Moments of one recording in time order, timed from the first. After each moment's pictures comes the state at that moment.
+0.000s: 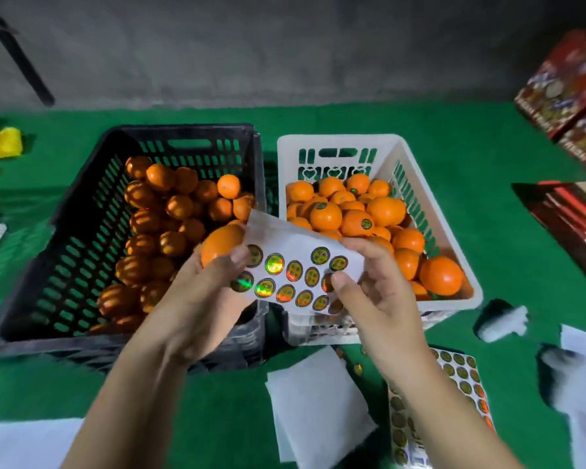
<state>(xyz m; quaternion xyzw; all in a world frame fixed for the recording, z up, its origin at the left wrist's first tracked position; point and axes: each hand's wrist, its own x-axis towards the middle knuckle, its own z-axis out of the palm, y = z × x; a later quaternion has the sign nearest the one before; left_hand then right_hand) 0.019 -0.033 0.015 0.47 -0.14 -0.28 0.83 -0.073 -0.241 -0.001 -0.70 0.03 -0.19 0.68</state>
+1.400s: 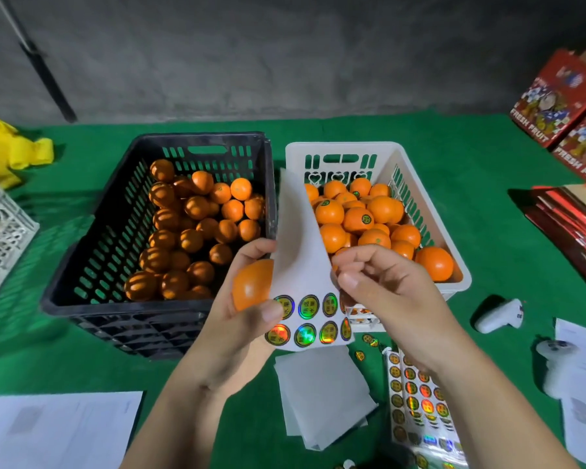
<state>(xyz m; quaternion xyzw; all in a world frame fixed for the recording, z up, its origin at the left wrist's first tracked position) -0.069 -0.031 0.015 0.43 -0.16 -0.27 0.85 -0.116 -0.246 0.044 -0.70 0.01 -0.05 0.71</state>
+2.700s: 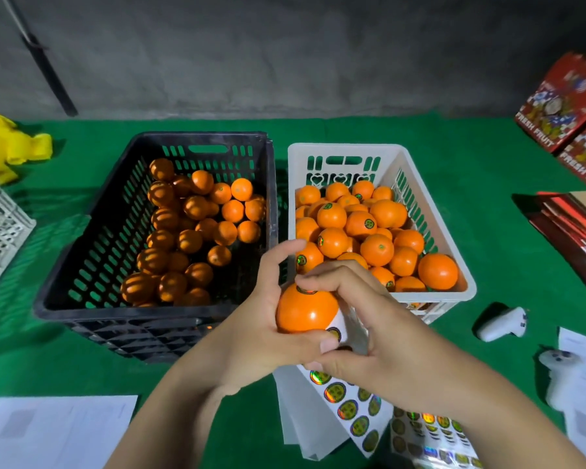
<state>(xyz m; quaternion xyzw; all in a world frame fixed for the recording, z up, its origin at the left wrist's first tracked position) -0.054 -0.039 0.022 0.61 -0.24 -0.28 0.70 -0.128 -0.236 0.071 -0.89 -0.16 0.04 0.43</state>
